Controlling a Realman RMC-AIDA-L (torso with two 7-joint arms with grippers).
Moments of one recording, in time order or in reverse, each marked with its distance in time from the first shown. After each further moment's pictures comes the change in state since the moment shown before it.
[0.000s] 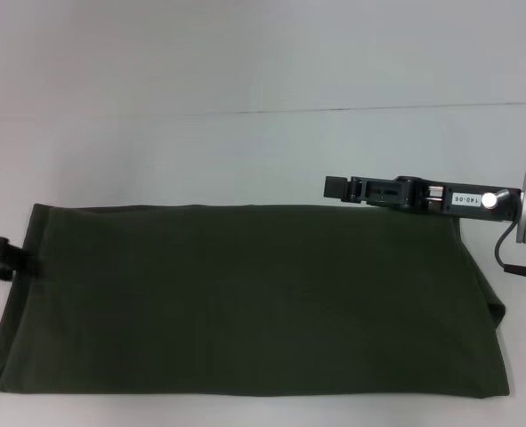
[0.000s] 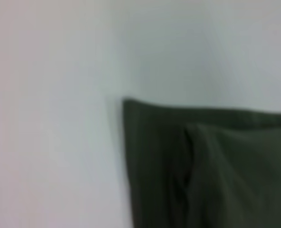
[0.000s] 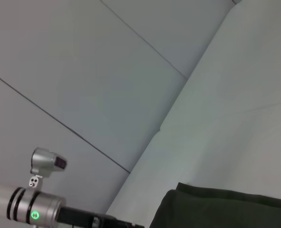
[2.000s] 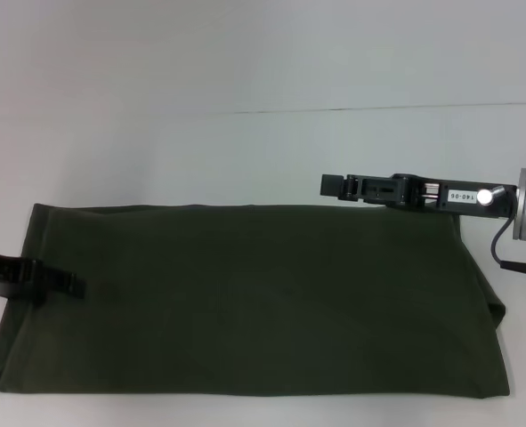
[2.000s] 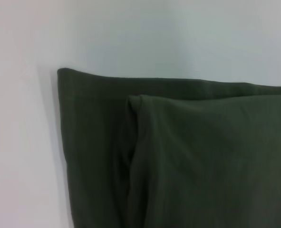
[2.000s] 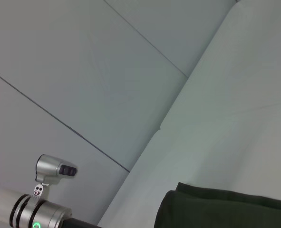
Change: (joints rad) left arm -0.012 0.011 0.033 -0.115 -0.071 0.027 0.072; right arm 0.011 -0.001 -0.008 0.003 0.000 0.009 0.004
